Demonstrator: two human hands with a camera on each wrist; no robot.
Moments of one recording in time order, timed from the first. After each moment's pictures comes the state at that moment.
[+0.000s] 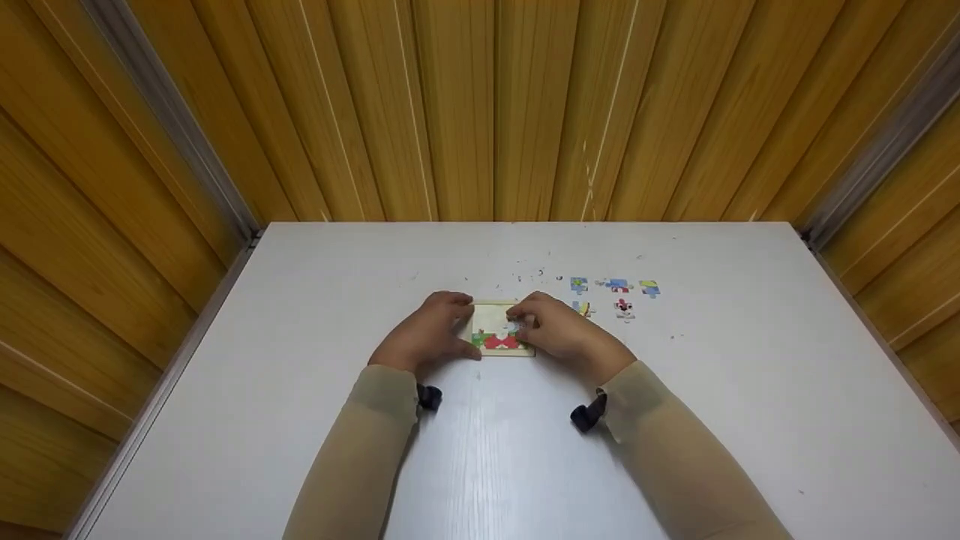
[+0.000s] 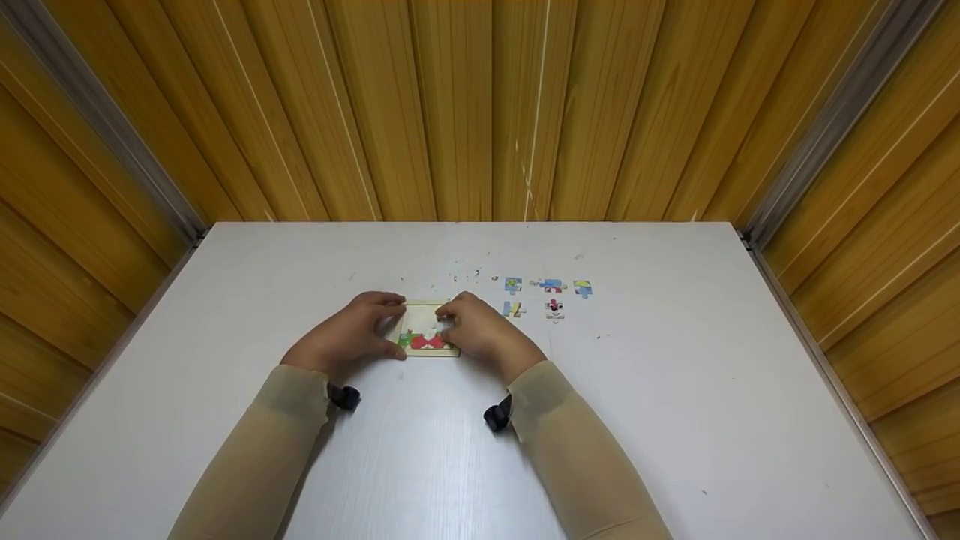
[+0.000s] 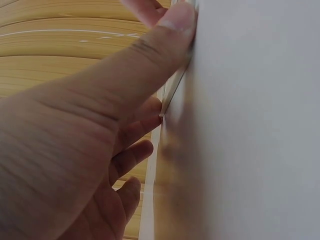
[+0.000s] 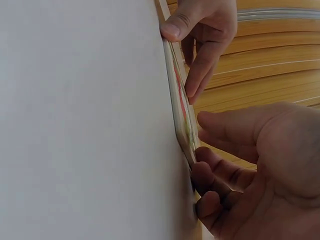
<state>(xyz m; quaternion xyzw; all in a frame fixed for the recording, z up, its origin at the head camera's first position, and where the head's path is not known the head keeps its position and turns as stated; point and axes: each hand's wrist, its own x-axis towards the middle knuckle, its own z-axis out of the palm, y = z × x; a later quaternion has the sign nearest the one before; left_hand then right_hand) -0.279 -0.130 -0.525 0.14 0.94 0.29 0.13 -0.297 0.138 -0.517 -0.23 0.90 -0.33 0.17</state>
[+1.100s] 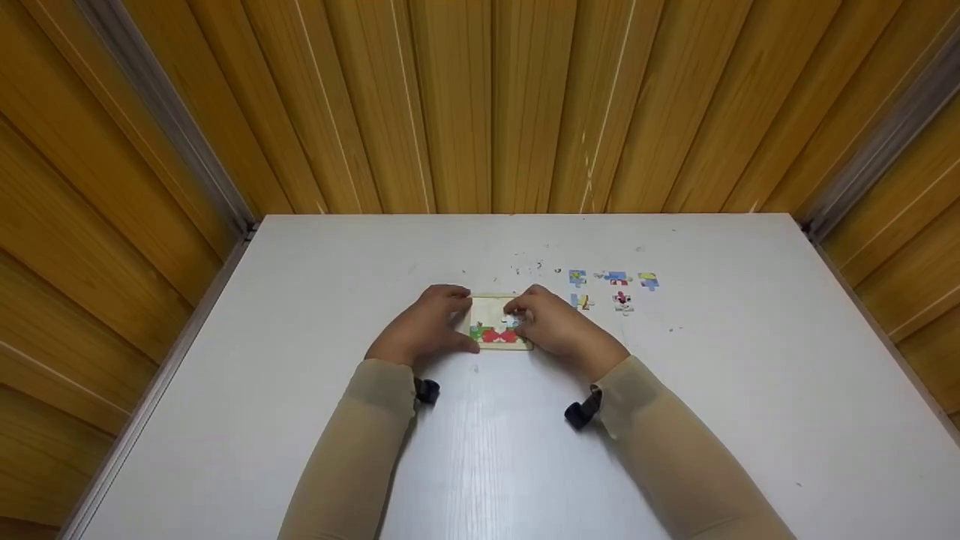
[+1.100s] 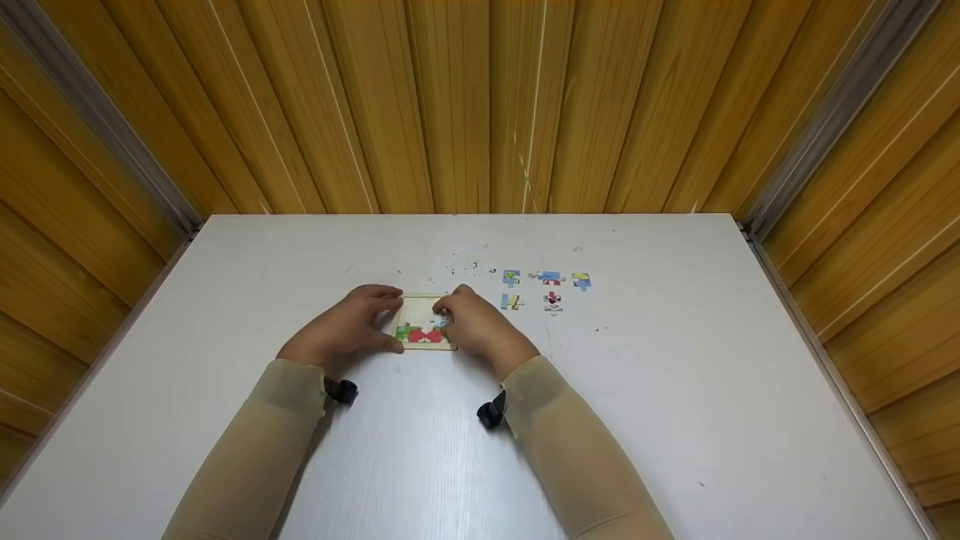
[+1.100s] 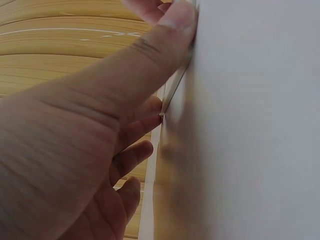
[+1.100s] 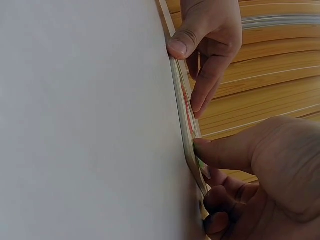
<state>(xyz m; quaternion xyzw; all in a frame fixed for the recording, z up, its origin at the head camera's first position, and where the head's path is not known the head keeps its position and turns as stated) -0.279 -0.132 -0.525 0.14 0.94 0.29 0.13 -0.296 0.130 -0.520 -0.19 0.91 -0.32 0.17</state>
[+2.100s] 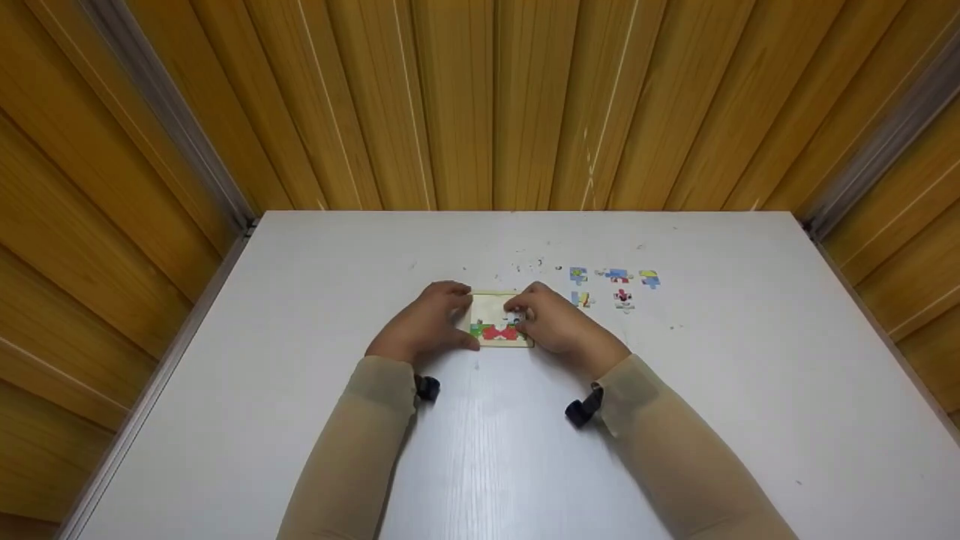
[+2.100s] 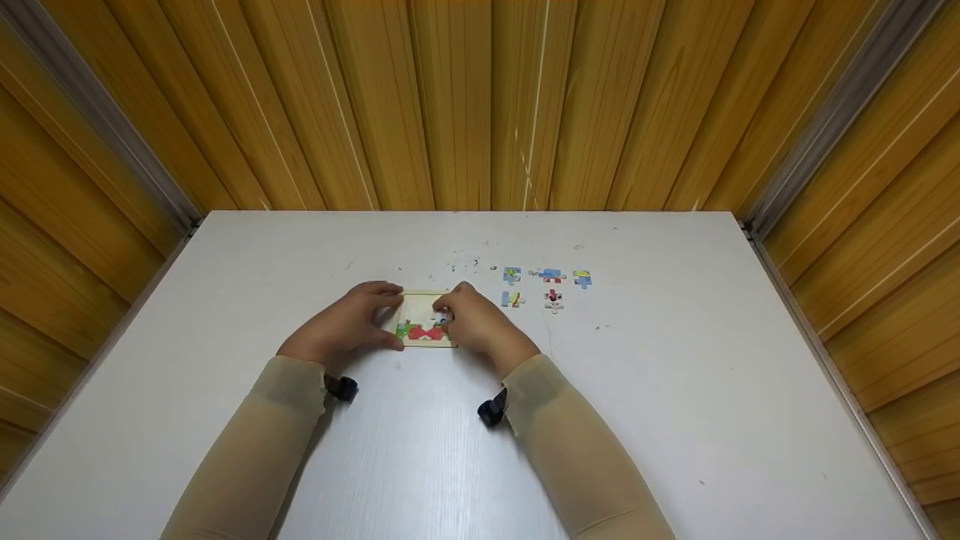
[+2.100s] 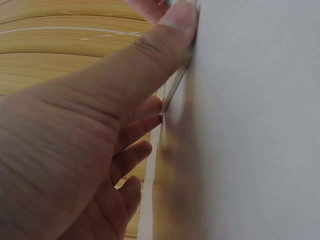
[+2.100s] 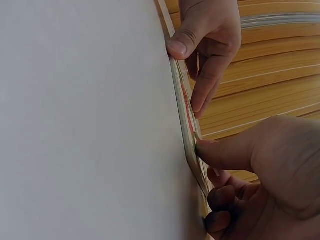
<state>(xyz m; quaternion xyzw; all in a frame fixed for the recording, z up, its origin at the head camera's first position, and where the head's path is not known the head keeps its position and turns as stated) -0.281 -0.131 -0.525 0.15 0.93 0.30 0.13 -0.295 0.131 -0.519 -0.22 0.92 -0.30 0.16</state>
